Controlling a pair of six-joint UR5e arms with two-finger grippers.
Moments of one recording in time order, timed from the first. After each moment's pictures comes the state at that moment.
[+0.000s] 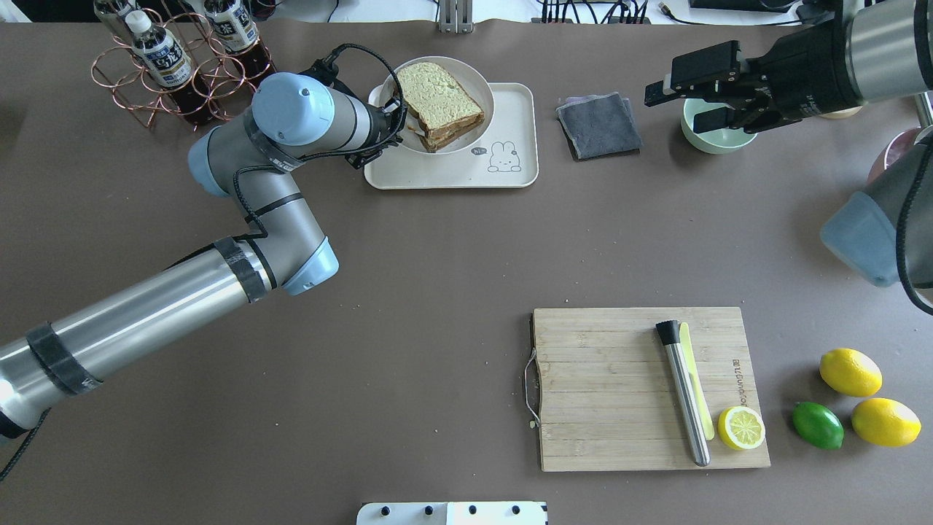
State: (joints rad) left arm -0.71 -2.41 -1.08 -2.35 -1.71 -1.93; right arm 1.03 -1.26 1.95 -0.90 2.29 1.33
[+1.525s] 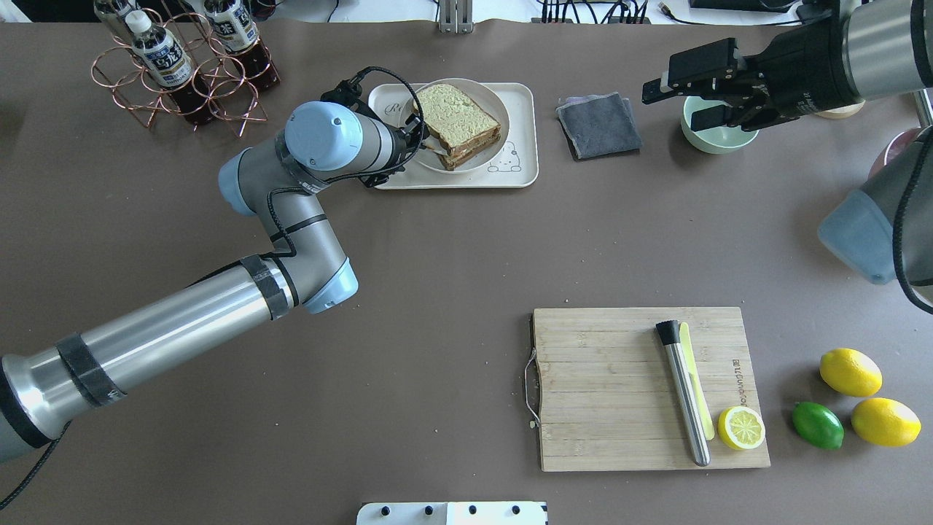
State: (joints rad) left arm -0.66 -2.43 -1.03 -2.38 -1.66 -1.90; right arm 1.04 -1.25 1.94 -0.90 2.29 1.34
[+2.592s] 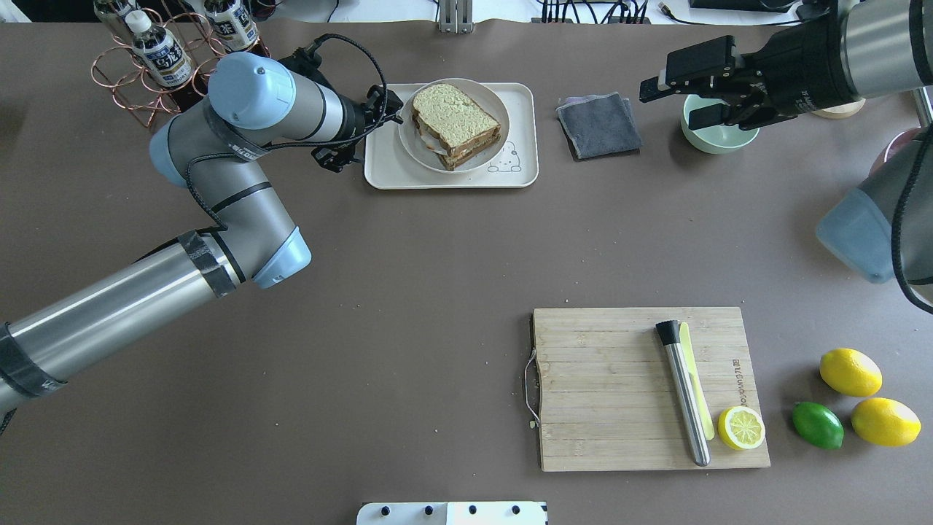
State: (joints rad) left arm -0.75 -2.31 -1.27 -2.29 -1.84 -1.83; right arm 1.03 -1.24 1.94 -0.90 2.29 1.34
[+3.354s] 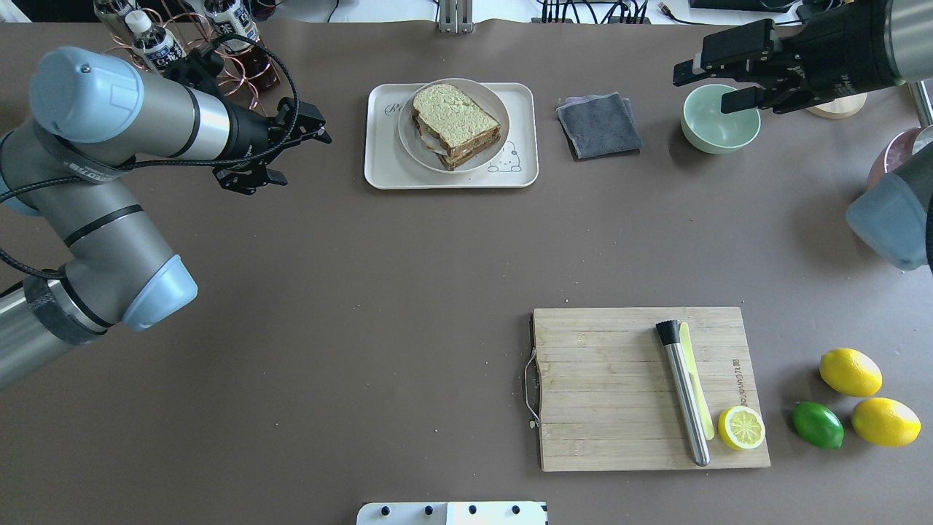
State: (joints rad) left arm -0.81 -2.00 -1.72 -2.16 -1.93 -1.75; right arm 1.10 -1.29 1.95 -0.90 2.31 1.26
